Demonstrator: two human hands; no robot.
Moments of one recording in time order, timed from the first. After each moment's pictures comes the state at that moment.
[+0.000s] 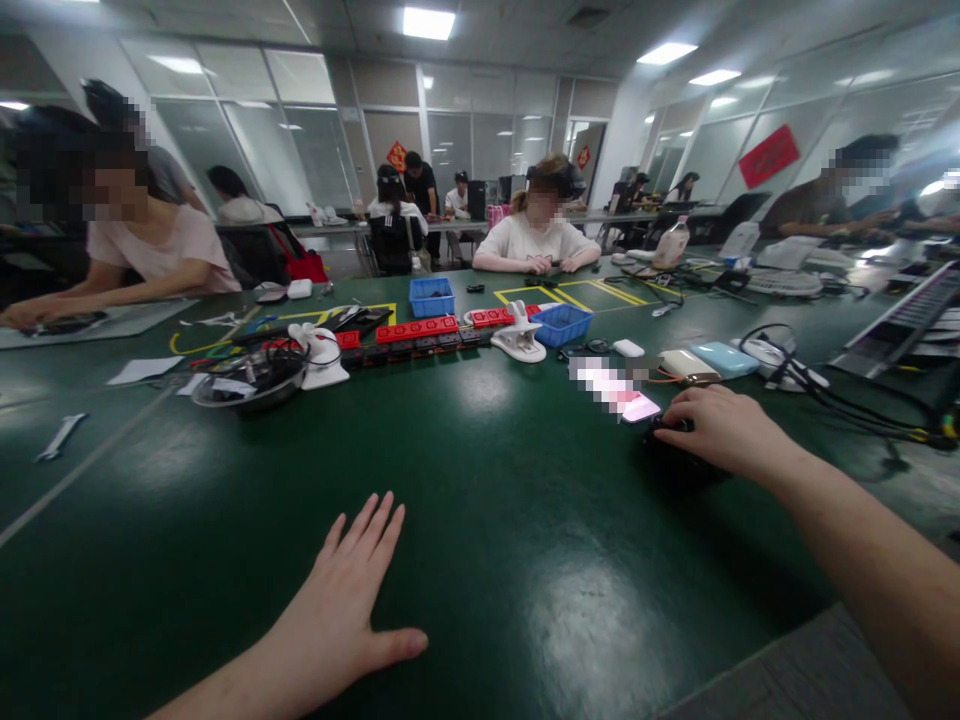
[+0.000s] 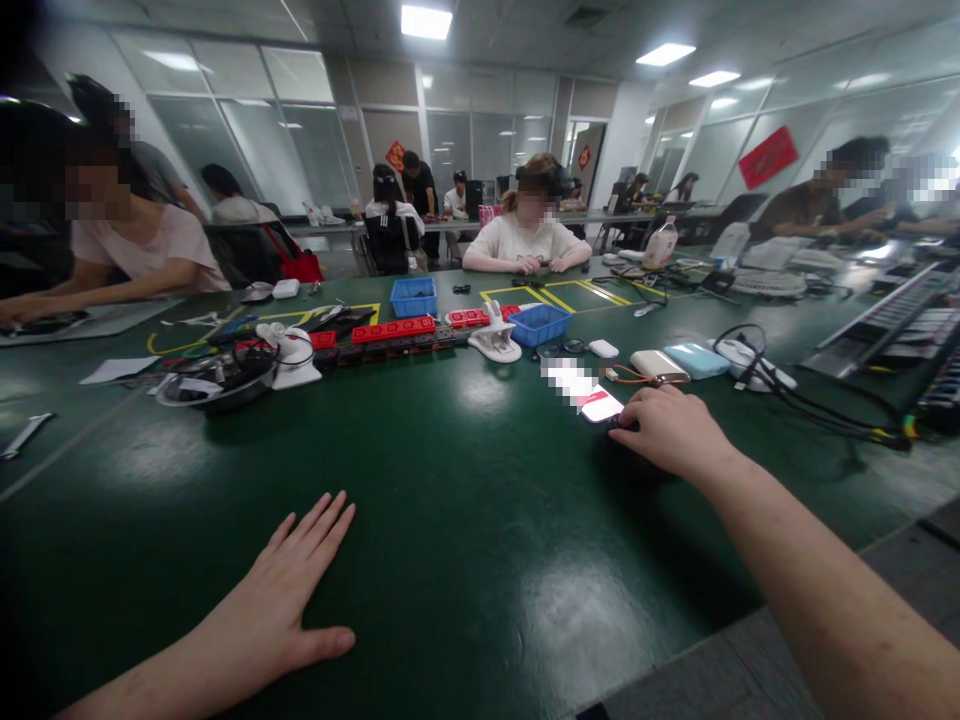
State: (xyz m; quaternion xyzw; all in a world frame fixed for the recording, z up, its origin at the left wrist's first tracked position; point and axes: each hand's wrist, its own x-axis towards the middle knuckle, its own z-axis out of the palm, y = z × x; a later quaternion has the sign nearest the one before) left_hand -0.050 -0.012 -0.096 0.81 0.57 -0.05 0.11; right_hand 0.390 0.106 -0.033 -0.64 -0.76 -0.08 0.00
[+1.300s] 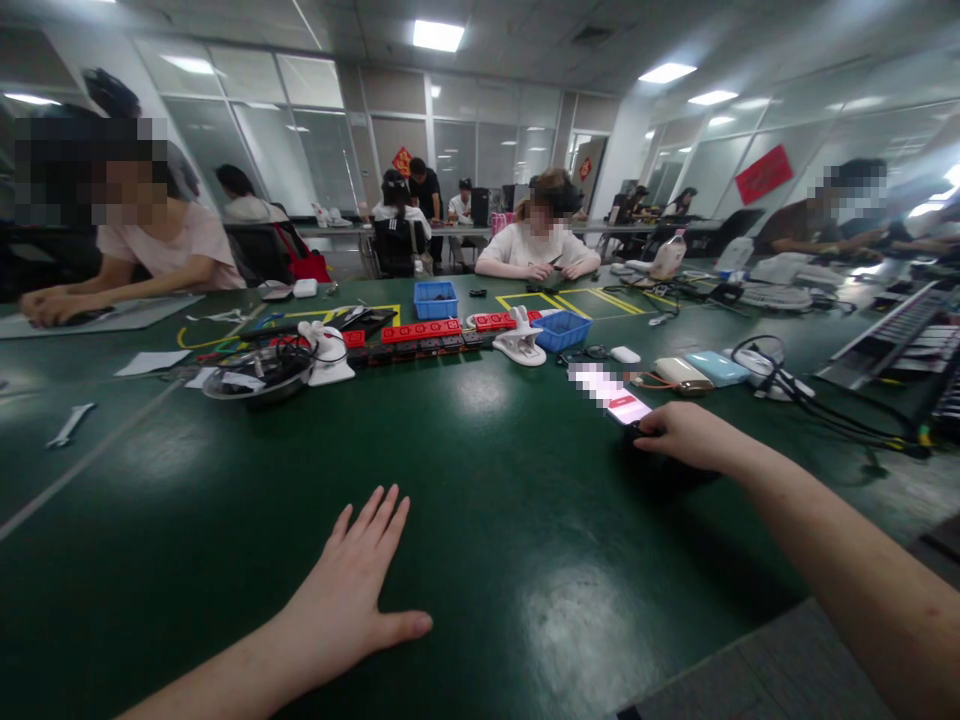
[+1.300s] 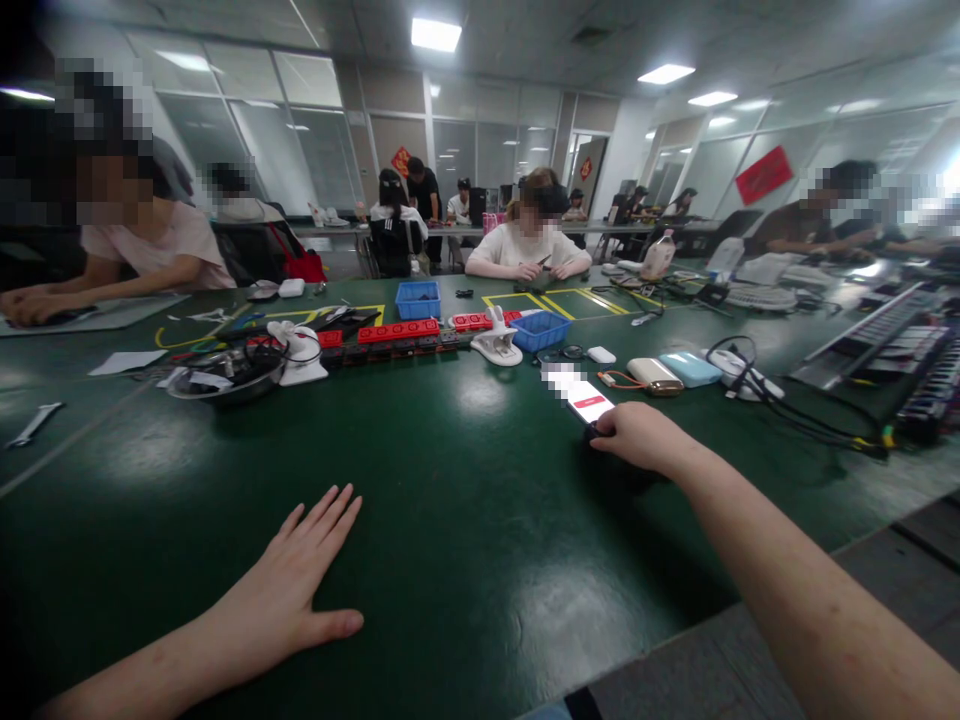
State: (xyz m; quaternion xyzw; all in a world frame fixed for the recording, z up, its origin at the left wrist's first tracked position) left_hand -0.048 -0.013 -0.093 0.82 0.56 -0.06 0.10; right_hand 0.356 0.104 -0.016 -0.64 -0.76 0.04 -0.10
